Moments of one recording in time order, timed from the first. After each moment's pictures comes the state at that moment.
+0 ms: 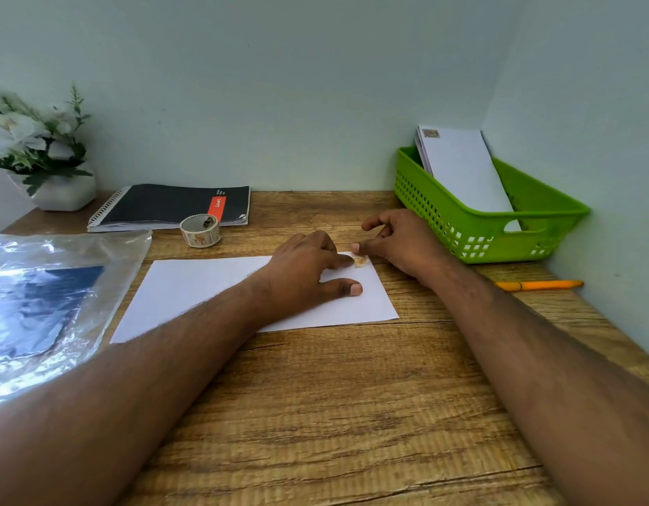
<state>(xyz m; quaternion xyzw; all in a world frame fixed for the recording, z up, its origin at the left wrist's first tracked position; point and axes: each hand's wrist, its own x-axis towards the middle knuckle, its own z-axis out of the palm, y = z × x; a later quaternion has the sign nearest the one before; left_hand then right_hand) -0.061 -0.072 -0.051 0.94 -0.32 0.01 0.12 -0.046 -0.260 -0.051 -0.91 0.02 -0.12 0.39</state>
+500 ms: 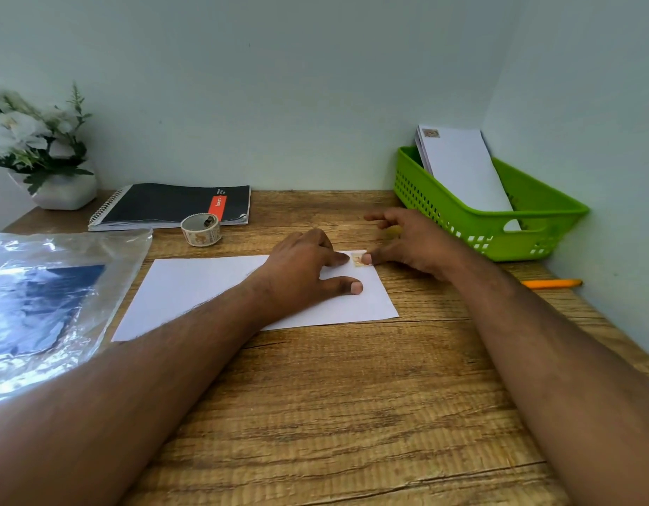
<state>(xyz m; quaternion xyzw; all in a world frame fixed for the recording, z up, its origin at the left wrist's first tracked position) -0.063 -0.071 -0.051 0.94 -0.30 0.02 0.15 -0.050 -0.277 -0.040 -0.91 -0.01 -0.02 0.41</state>
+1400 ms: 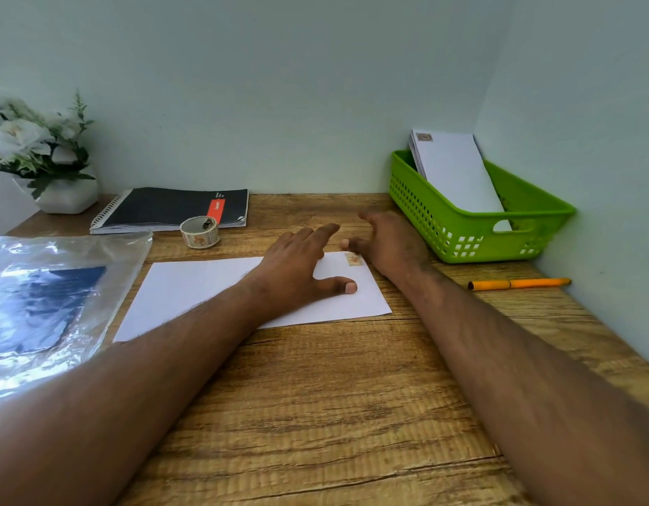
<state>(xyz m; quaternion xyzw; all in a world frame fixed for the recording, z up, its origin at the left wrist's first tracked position) -0.066 -0.070 -0.052 0.94 -0.27 0.02 0.18 -0.042 -0.248 -0.059 -0.96 0.03 -0.19 0.19</state>
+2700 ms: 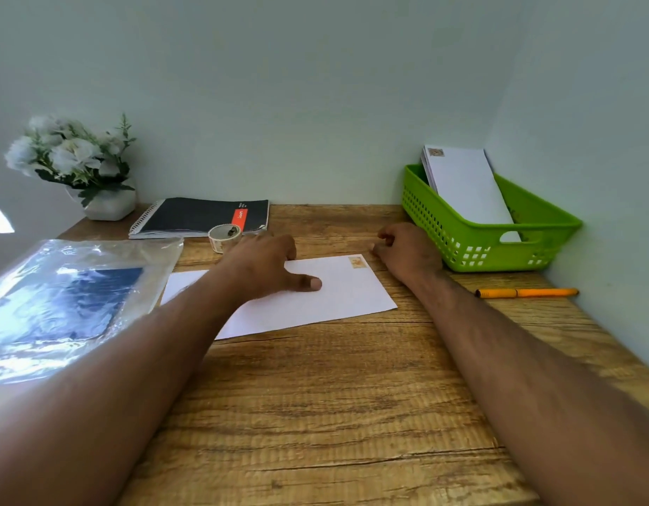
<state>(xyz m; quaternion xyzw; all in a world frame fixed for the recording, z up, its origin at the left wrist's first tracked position) -0.061 -0.021 -0.030 0.99 -0.15 0.02 0.06 -0.044 -0.257 -0.058 -0.95 0.06 -0.20 0.24</state>
